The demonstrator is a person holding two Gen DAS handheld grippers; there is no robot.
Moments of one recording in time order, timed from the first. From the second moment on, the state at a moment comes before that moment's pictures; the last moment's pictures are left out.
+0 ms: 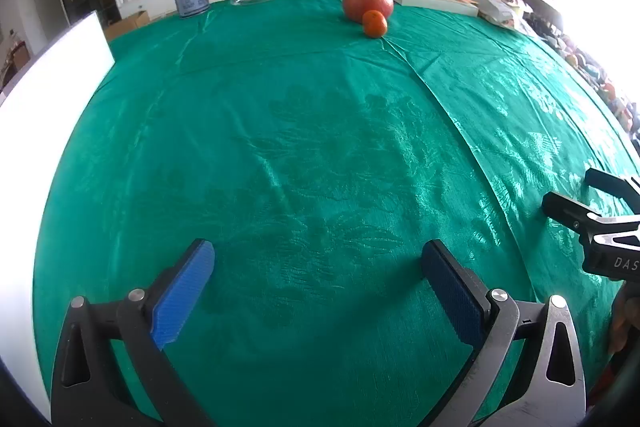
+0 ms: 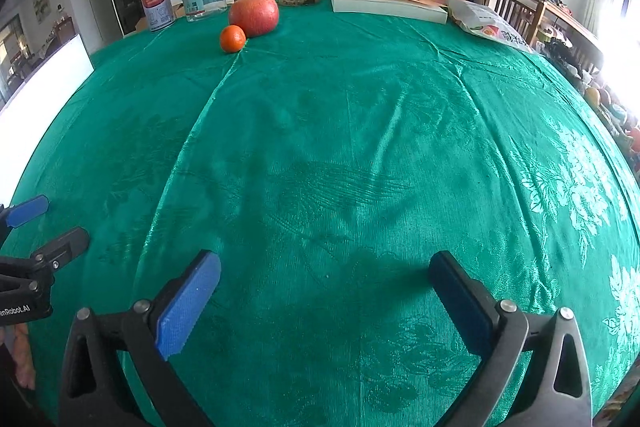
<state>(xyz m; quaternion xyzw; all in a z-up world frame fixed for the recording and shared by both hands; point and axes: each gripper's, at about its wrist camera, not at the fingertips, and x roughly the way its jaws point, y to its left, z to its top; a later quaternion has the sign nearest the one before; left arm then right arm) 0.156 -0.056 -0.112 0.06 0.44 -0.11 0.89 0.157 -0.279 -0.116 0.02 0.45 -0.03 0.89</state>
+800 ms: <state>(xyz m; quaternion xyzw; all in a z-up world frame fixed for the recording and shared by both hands) 0.371 -0.172 -0.089 0.07 0.44 -0.13 0.88 0.154 -0.270 -0.117 0.01 0.45 -0.01 0.89</state>
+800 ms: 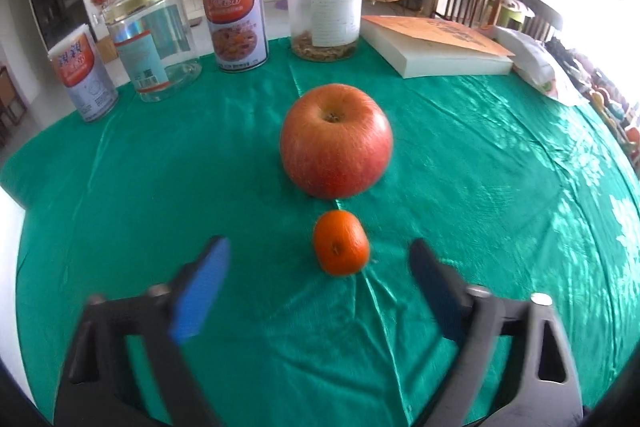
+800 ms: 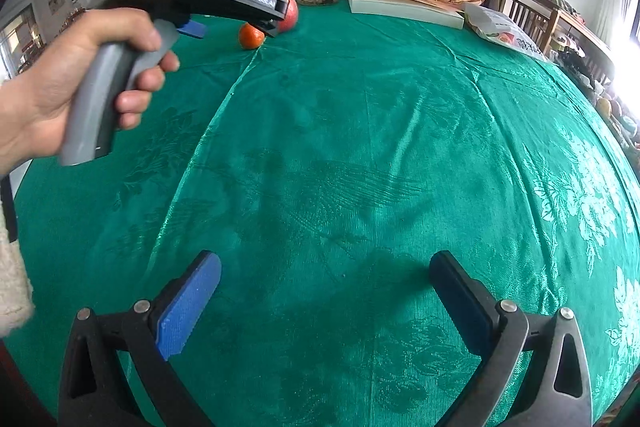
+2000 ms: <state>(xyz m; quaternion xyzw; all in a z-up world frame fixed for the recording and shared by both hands) 0.180 -0.011 -0.067 0.03 0.39 -0.17 0.91 0.152 -0.270 -0.116 0.01 0.45 -0.01 0.89</state>
